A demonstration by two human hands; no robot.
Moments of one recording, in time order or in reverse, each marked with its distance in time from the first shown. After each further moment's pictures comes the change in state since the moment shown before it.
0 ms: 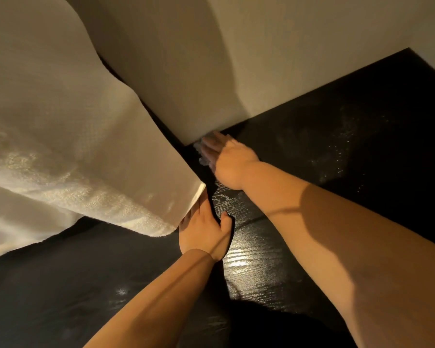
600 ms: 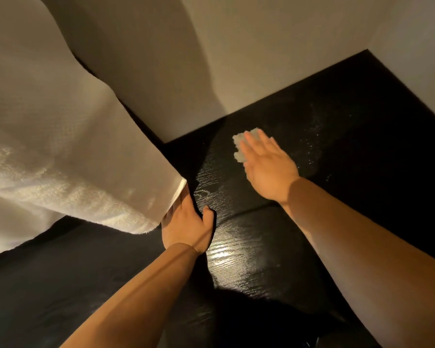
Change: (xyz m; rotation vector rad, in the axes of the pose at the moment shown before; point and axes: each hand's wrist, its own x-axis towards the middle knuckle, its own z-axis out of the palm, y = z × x) left_hand -0.001 -0.002 0.001 -0.022 0.016 0.018; right_hand -0.116 0.055 0.024 0.100 0.187 0.307
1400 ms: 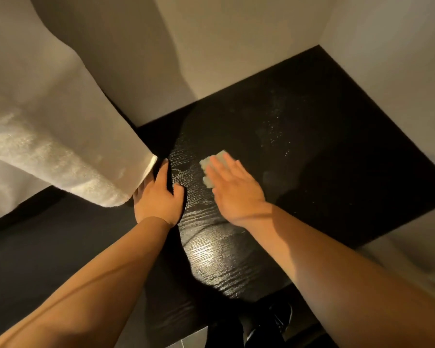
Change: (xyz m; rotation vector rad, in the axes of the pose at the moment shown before) left_hand -0.003 -0.006 0.005 0.017 0.044 0.058; right_hand -0.105 -0.043 0.024 0.026 -0.022 -0.076
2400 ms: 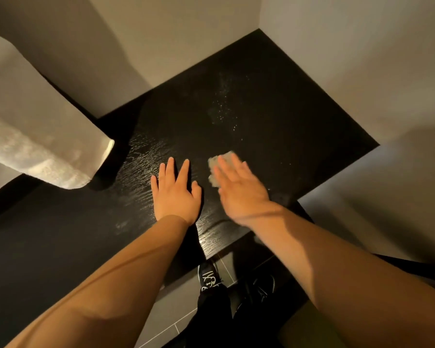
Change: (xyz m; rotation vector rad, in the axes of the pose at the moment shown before) left_hand -0.097 0.090 0.053 0.076 -0.039 0.222; right_hand -0.131 0.035 -0.011 -0.029 -0.045 0.203
